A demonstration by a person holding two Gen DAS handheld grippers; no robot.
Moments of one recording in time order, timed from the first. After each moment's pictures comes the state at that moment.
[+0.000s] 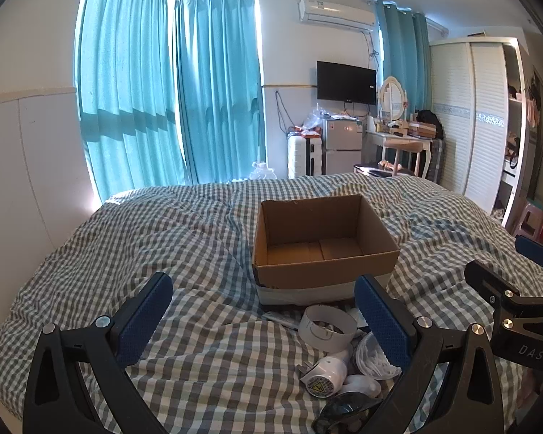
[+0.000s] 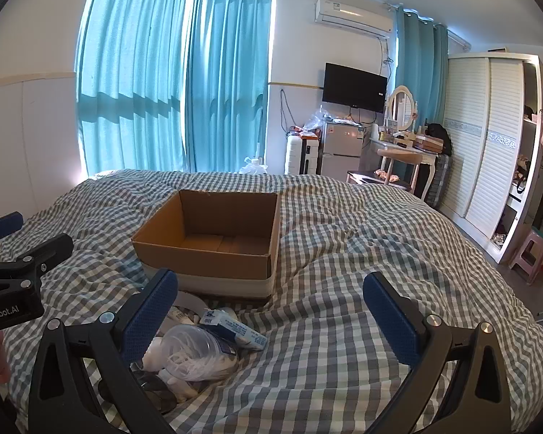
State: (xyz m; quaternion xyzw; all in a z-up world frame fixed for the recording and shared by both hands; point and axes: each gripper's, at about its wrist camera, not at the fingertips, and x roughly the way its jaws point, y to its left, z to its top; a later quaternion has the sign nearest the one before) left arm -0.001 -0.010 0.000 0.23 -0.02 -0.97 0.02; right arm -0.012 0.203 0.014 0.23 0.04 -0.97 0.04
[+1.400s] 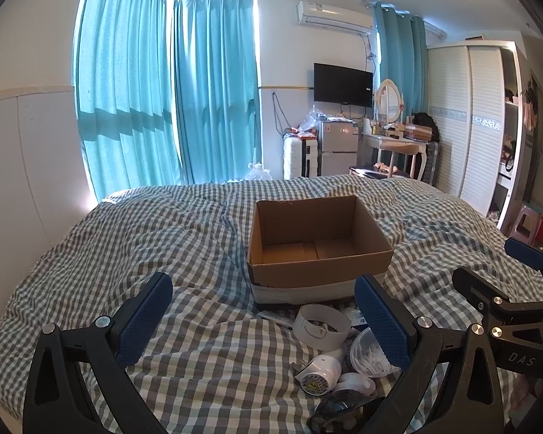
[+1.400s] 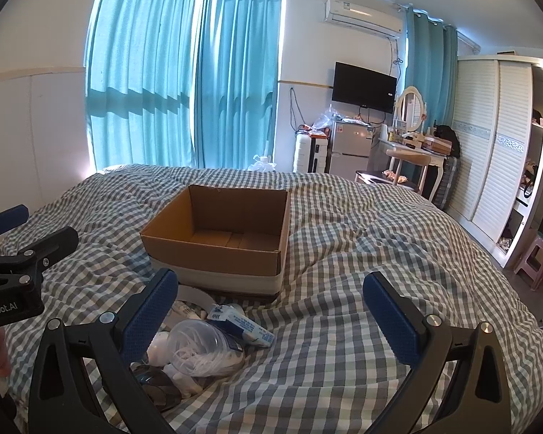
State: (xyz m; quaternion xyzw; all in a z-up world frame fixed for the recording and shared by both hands) left arm 0.004 -0.007 -0.003 0.23 -0.02 -0.97 0.01; right arm -0.013 0.199 0.007 0.23 0.05 -0.97 0.06
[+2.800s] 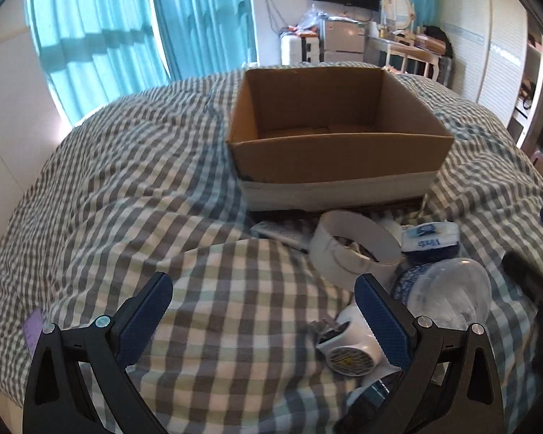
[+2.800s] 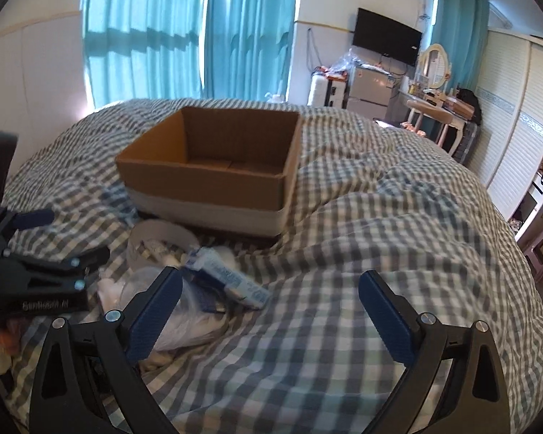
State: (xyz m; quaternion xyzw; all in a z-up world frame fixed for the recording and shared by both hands) left arm -0.083 -0.005 -0.104 0.43 -0.03 -0.90 0.01; right arm -0.070 0.201 -0.061 0.35 0.08 -0.93 0.09
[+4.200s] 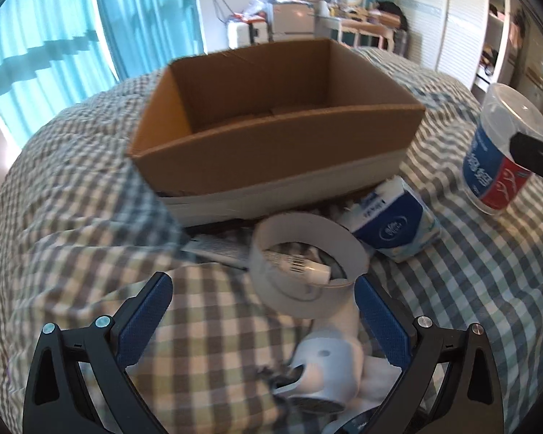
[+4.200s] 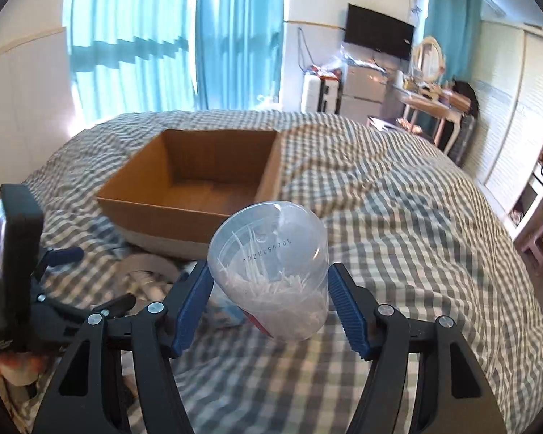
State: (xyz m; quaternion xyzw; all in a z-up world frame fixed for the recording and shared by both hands) left arm -0.123 0.033 -0.129 0.46 -0.07 -0.88 -0.09; right arm -0.105 0.232 -0.034 0.36 0.05 -0.93 0.07
